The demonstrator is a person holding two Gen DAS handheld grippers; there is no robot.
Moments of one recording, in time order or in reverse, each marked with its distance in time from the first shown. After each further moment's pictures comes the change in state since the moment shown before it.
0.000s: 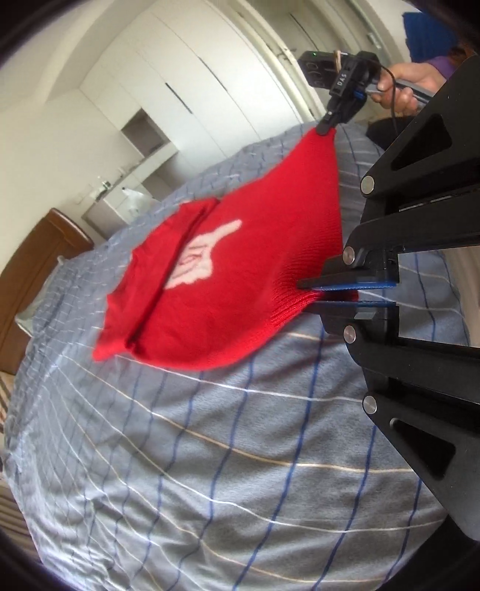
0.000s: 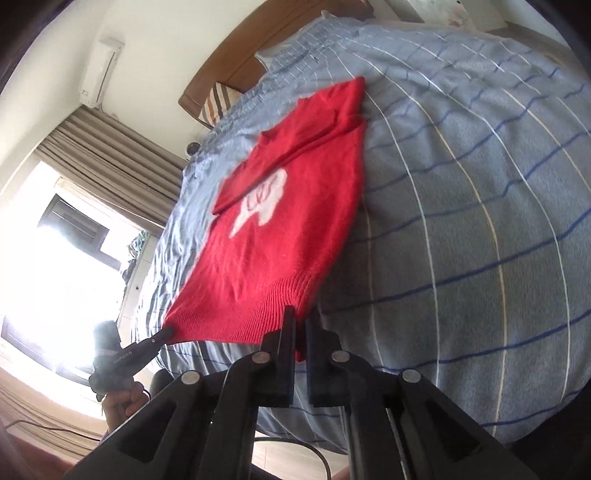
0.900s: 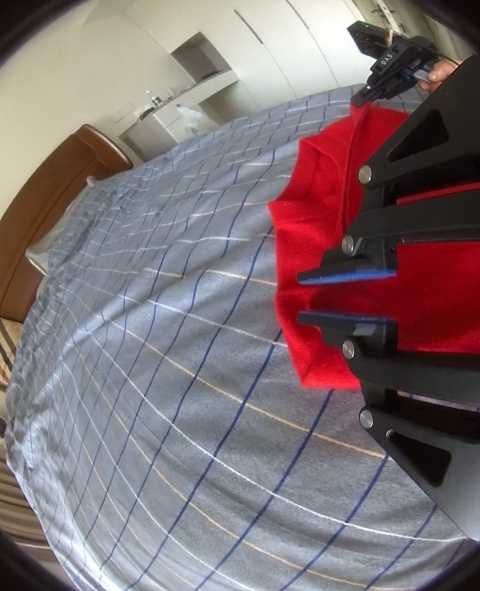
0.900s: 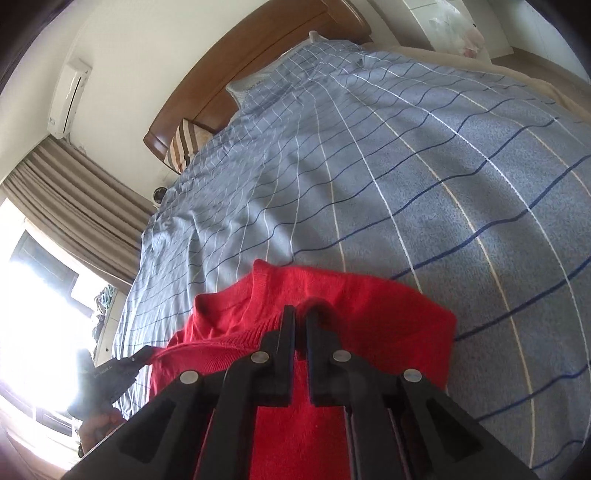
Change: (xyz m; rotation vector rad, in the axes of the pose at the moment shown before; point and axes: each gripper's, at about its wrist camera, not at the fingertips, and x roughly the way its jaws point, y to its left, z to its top) left arm 0.230 0.037 0.287 -0.142 -0.053 0.274; right arm 0.212 -0.037 0.313 0.037 -0.110 -0.093
